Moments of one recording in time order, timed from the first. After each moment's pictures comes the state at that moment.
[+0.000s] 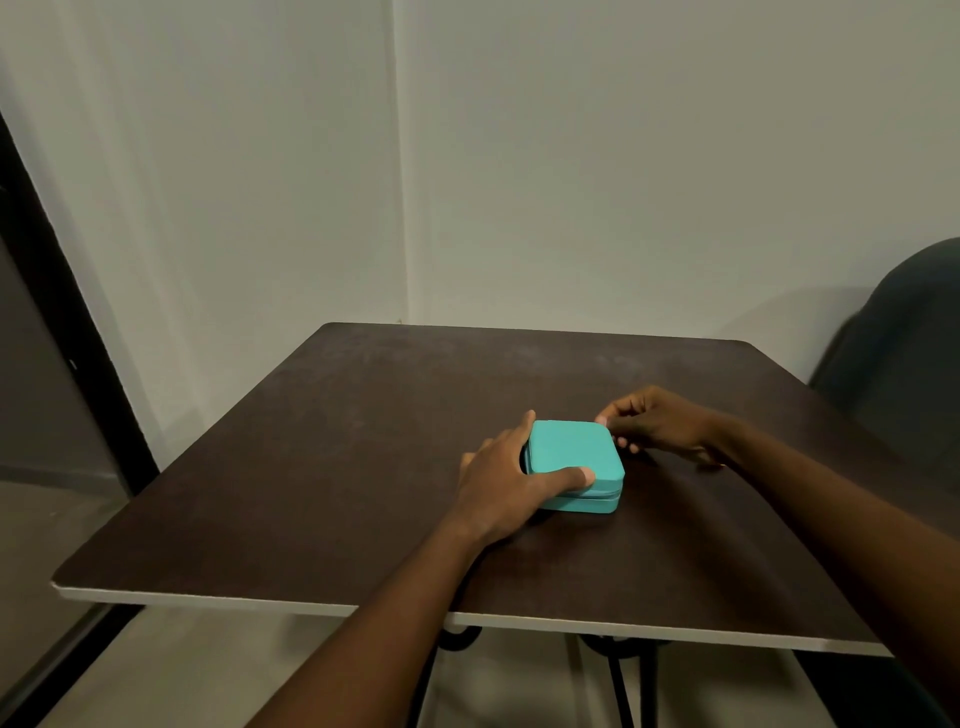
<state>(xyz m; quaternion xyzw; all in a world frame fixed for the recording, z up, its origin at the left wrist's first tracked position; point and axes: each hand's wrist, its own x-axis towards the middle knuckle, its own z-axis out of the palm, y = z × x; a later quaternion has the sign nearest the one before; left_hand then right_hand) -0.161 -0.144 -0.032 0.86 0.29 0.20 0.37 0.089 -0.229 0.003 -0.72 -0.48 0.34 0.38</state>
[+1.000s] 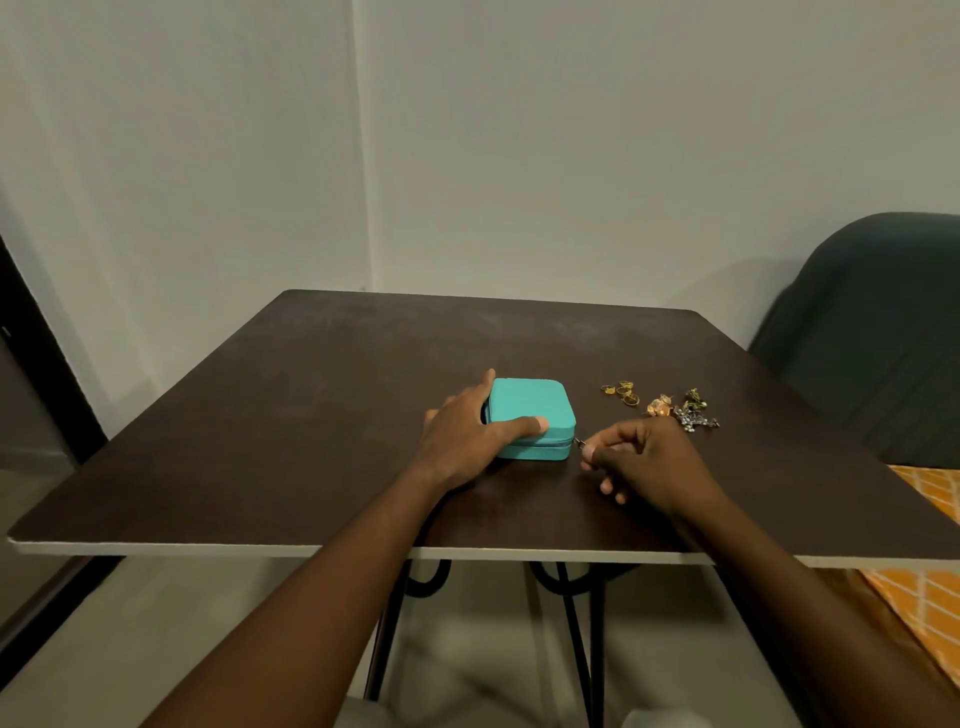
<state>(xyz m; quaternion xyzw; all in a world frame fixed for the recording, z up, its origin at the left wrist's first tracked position) -0.161 -0.148 -0.031 0.86 0.29 0.20 0.36 -0.024 -0.332 -0.014 -0.78 -0.35 0.20 0.47</state>
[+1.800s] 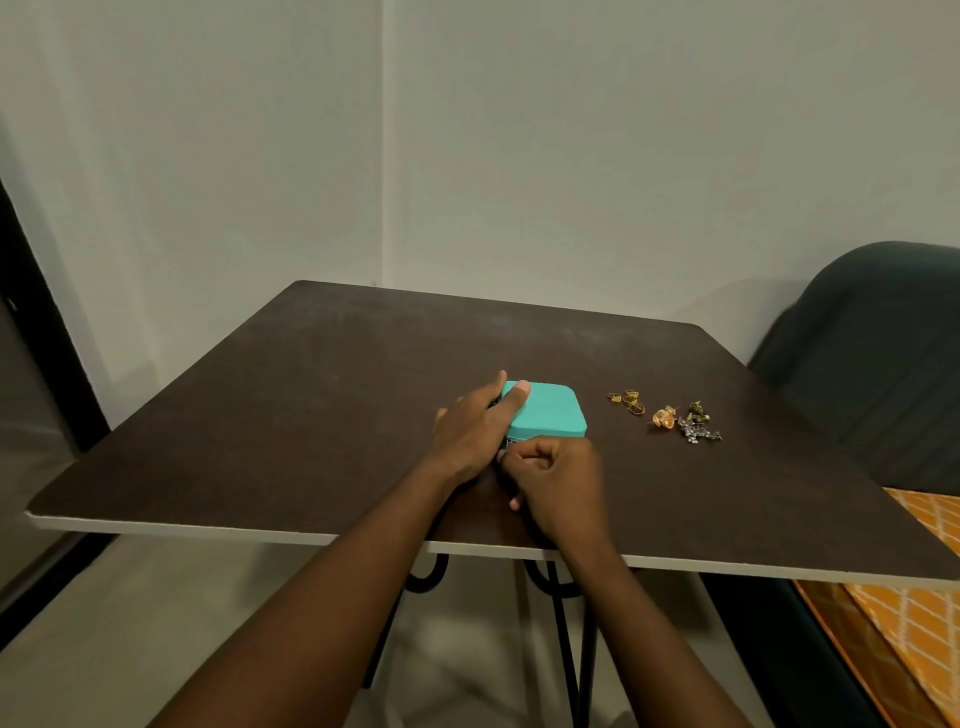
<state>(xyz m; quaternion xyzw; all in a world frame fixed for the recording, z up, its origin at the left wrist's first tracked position) -0.158 -0.140 -0.032 0.84 0.29 0.22 0.41 -0.116 -0.271 -0.041 -0.77 -0.34 0.07 0.53</state>
